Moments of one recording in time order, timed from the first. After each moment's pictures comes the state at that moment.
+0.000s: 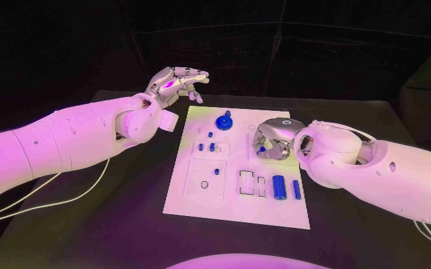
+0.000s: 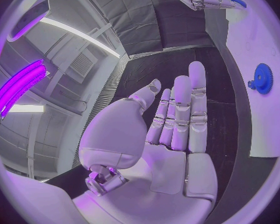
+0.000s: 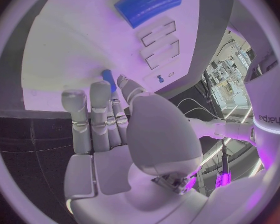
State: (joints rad) left arm 1.23 -0.80 -0.07 1.31 -0.03 -0.09 0.49; left_hand 1.21 0.02 0.32 -0.15 0.05 0.91 0.20 0.26 0.06 0.91 0.12 0.44 0.06 1.20 0.03 1.04 0.33 0.18 1.26 0.13 0.53 0.44; right arm 1.15 -0.76 -0.02 1.65 -1.71 -0.05 -0.31; right_hand 1.42 -0.07 0.24 0.05 0.17 1.01 0.15 0.08 0.07 1.08 0.09 0.18 0.06 1.44 0.00 0.95 0.56 0.14 1.23 0.11 1.13 0.98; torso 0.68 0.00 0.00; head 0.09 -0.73
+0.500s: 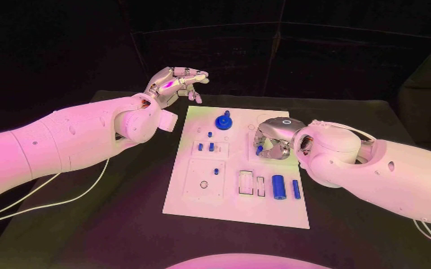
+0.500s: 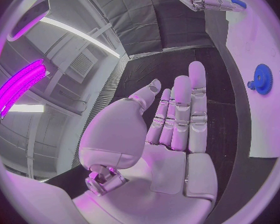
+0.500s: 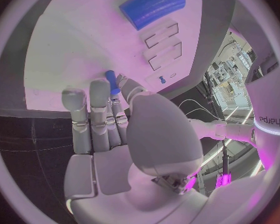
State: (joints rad) left arm 1.23 -0.79 -0.07 1.30 -0.03 -0.08 0.49; left_hand 1.21 0.02 0.32 -0.15 0.05 0.91 0.20 0.26 0.06 0.91 0.12 0.44 0.06 1.20 0.03 1.04 0.33 0.18 1.26 0.13 0.53 0.44; right arm 1.15 -0.76 -0.02 1.64 -1.72 -0.05 -0.31; right_hand 1.43 -0.09 0.27 0.05 0.16 1.00 0.16 0.07 0.07 1.06 0.10 0.15 0.06 1.43 0.01 0.94 0.53 0.14 1.22 0.11 1.12 0.96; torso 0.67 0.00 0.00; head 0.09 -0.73
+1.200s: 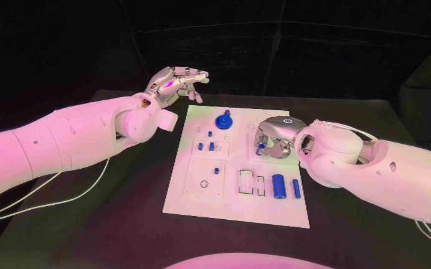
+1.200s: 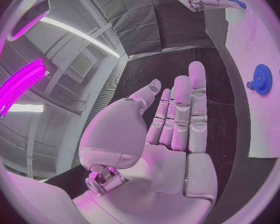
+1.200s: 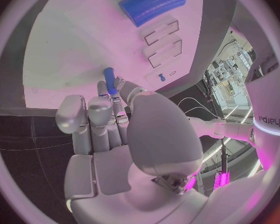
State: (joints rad) left arm 1.23 -0.79 -0.07 1.30 -0.03 -0.08 0.48; left_hand 1.21 0.02 0.32 -0.15 0.05 0.91 0.20 0.26 0.06 0.91 0.12 0.44 0.06 1.20 0.03 1.04 0.33 0.18 1.26 0.13 0.53 0.44; right arm 1.15 -0.77 -0.02 1.65 -1.72 -0.08 -0.31; right_hand 1.45 -0.07 0.44 0.01 0.06 1.09 0.14 0.10 0.08 1.22 0.09 0.17 0.07 1.46 -0.02 1.10 0.73 0.11 1.31 0.09 1.27 1.15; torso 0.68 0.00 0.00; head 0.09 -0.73
